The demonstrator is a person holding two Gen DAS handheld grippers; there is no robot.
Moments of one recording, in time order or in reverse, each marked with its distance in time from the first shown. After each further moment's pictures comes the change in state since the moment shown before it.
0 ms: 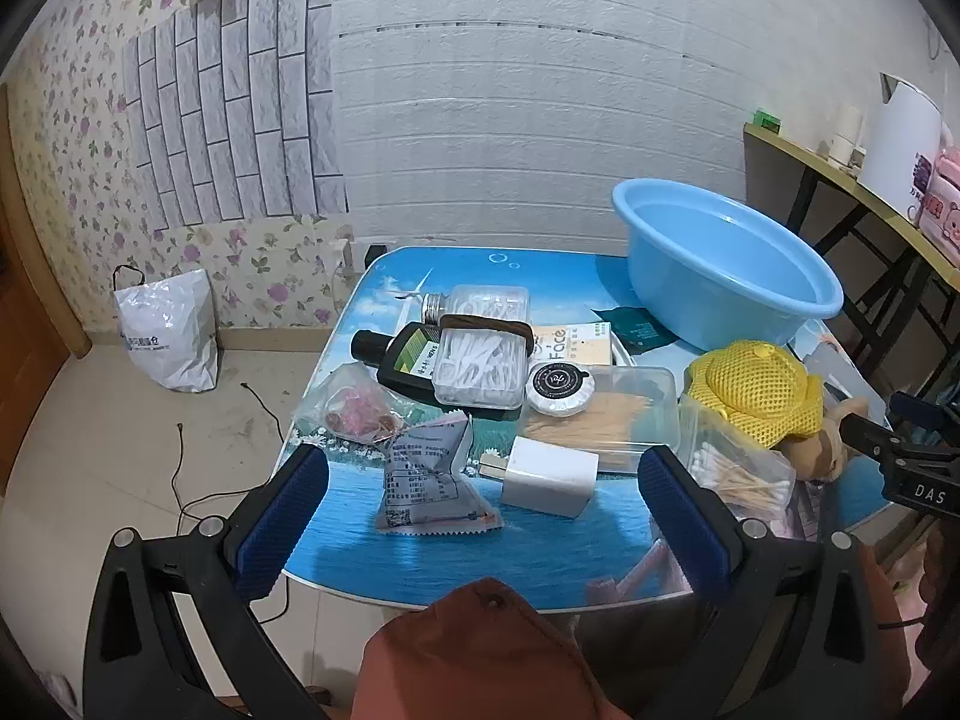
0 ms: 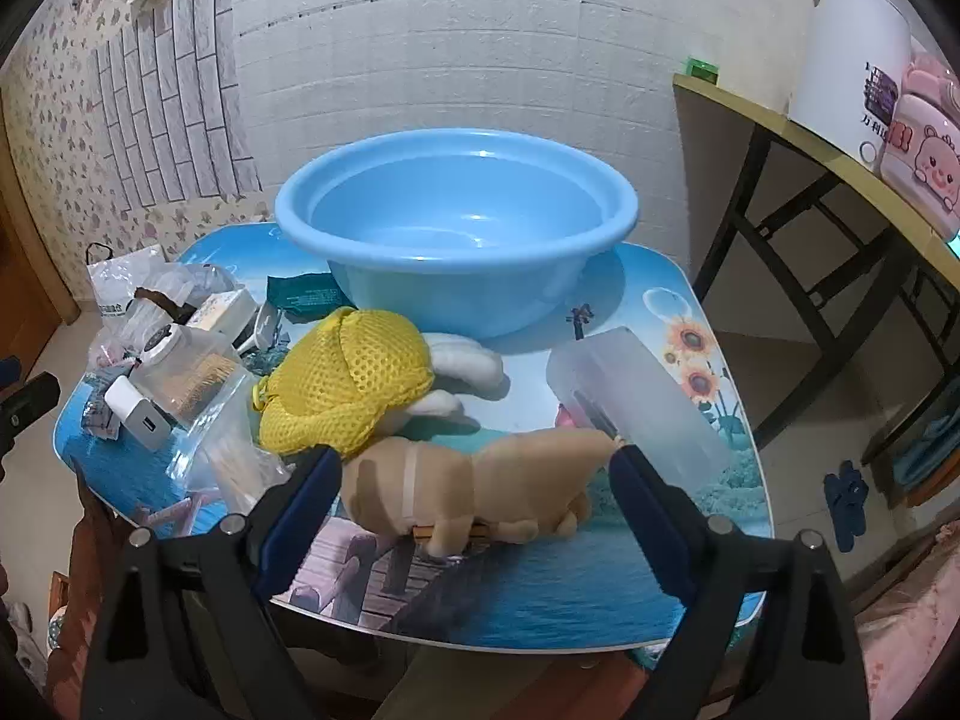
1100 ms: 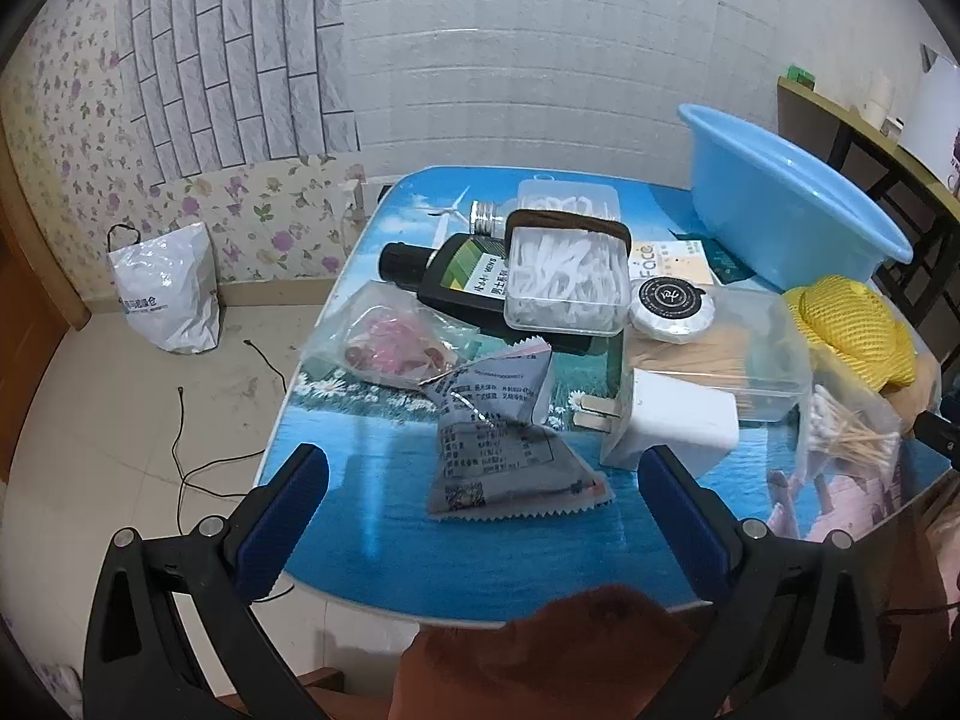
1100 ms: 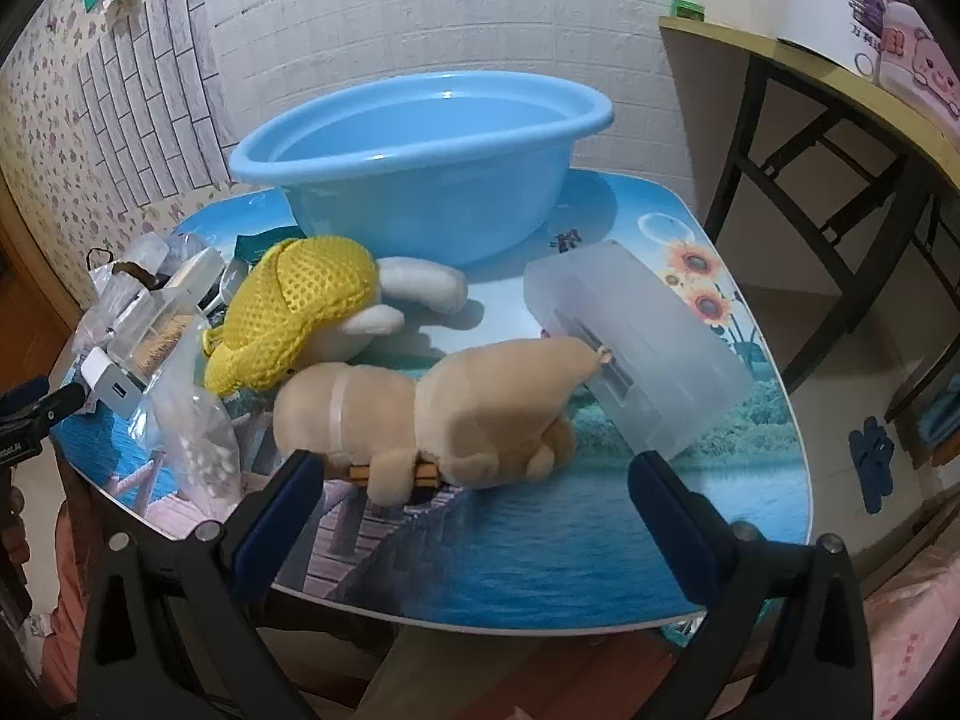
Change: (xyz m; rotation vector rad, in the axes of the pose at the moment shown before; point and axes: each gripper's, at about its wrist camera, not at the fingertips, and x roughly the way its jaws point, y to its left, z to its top) left arm 0.067 0.033 -0.023 -0.011 0.120 0.023; right arm 0.027 -0.024 -0.024 0.057 0.070 0.037
